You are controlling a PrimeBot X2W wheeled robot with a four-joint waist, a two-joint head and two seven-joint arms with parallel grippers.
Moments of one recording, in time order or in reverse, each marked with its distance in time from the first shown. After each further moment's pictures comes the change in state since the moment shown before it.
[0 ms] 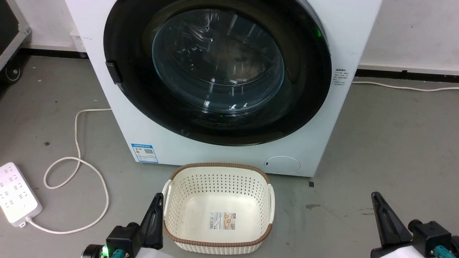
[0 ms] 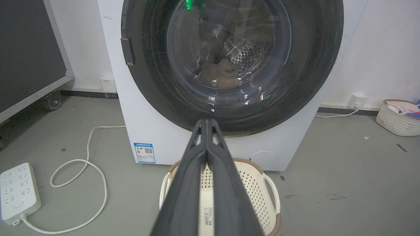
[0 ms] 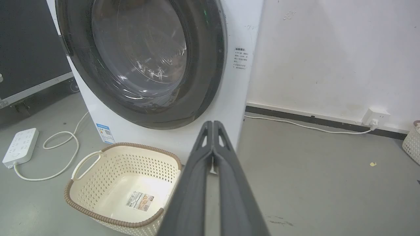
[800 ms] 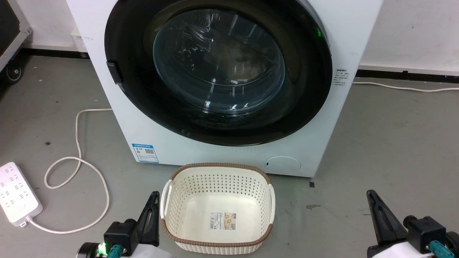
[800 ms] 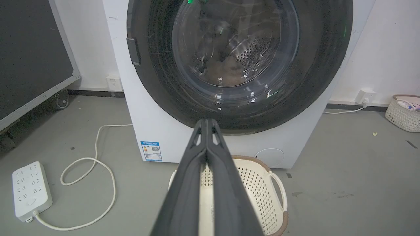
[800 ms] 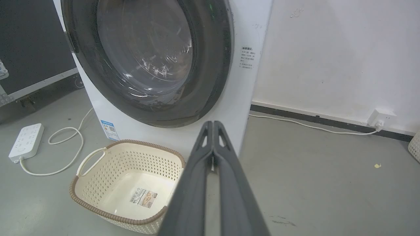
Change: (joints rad) left arm -0.001 0.000 0.023 -0.026 0.025 0.001 0.049; right arm -0.006 0.001 0.018 -0.024 0.000 0.000 0.049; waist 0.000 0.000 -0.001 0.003
